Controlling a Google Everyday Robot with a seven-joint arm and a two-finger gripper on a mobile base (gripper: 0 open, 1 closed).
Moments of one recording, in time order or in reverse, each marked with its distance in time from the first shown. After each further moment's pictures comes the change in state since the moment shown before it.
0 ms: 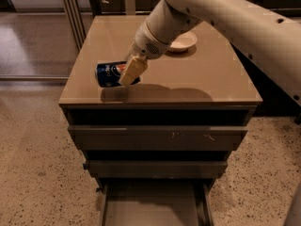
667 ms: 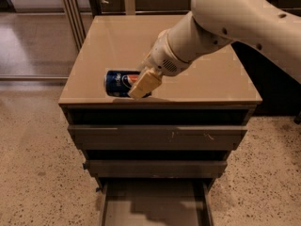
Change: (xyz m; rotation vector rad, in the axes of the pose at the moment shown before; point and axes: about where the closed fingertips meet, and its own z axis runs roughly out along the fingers) arm 0.027 0.052 -0.039 0.094 -0.043 0.102
